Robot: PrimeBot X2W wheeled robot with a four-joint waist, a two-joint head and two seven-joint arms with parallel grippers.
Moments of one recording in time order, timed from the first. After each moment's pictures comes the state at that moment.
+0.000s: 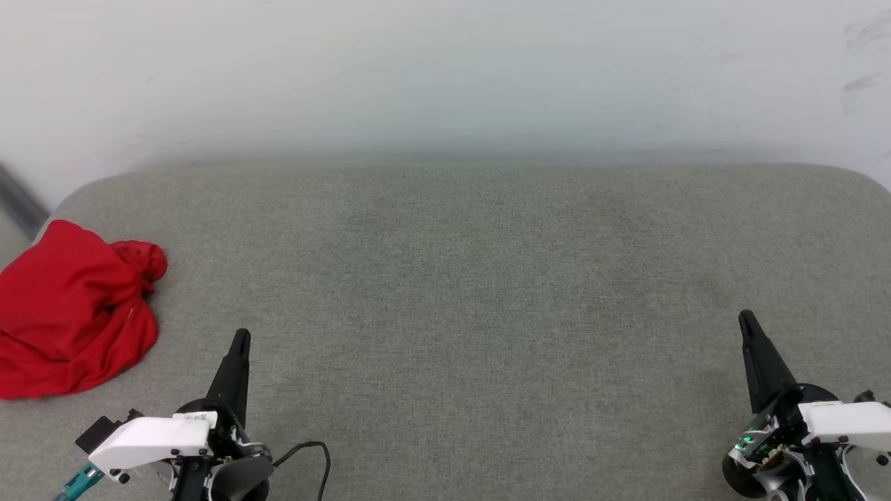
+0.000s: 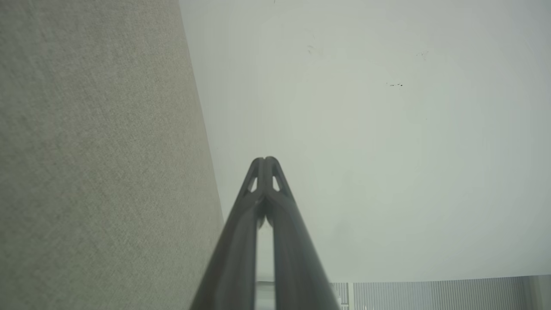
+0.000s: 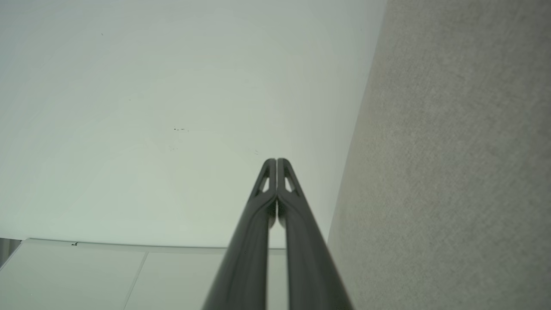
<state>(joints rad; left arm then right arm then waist) -0.11 0.05 0.11 0.25 -1.61 -0.13 0.11 -0.10 -0.05 -0.11 0.25 1.62 0.13 0.12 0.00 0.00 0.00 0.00</state>
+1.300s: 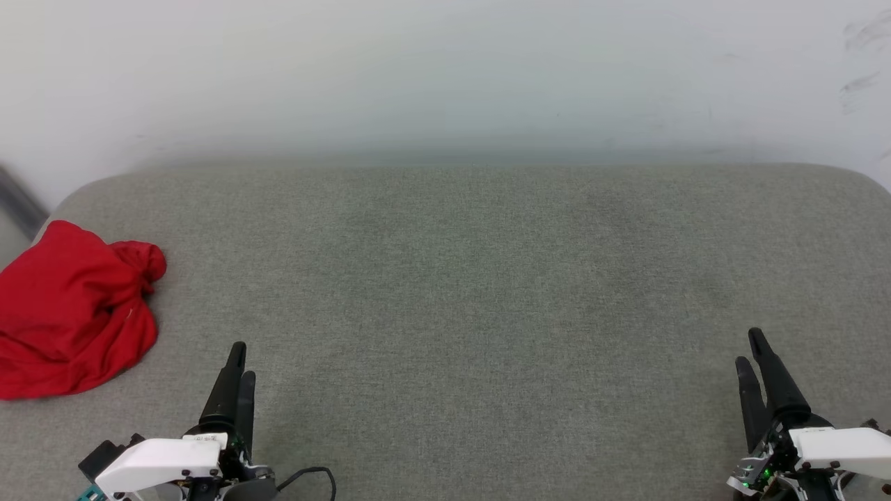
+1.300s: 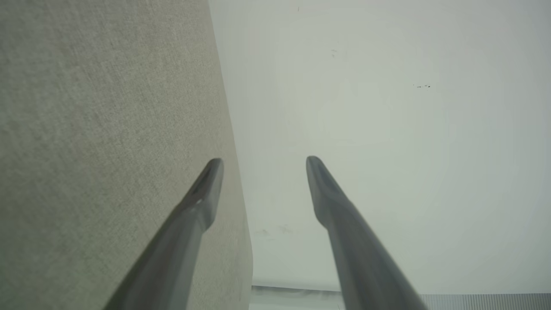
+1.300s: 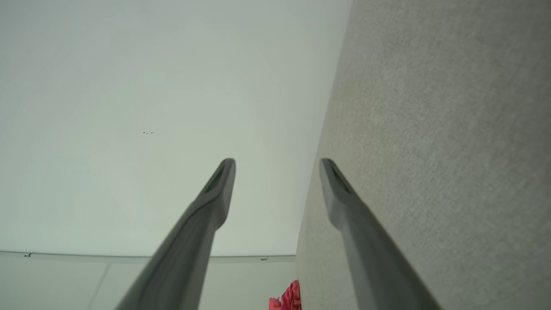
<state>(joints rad) -0.06 0.05 0.10 0.27 -1.57 -0.13 0.07 -0.05 -0.05 -0.11 0.27 1.54 0.13 0.07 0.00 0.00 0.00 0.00</state>
